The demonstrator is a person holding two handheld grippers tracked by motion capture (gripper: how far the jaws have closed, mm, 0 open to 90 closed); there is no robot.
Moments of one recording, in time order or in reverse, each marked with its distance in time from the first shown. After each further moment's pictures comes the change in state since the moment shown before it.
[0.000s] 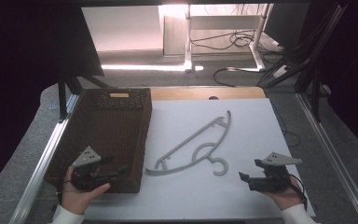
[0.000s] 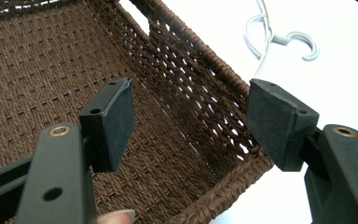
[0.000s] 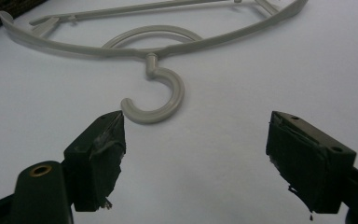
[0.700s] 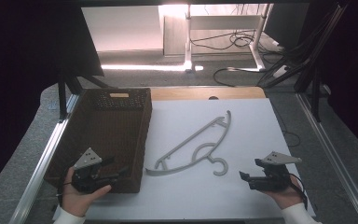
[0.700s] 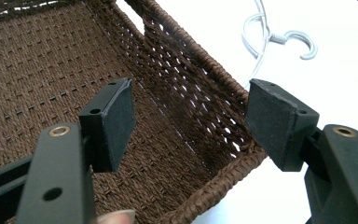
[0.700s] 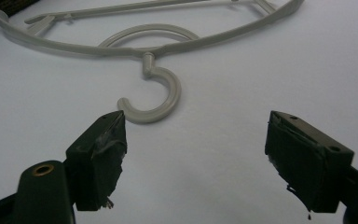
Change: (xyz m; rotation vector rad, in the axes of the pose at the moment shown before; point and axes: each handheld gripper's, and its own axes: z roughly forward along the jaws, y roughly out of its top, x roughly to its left) left arm -0.007 0.000 -0.002 -0.002 0.008 0.010; right arm -0.001 0.002 0.000 0.010 -0.007 -0.004
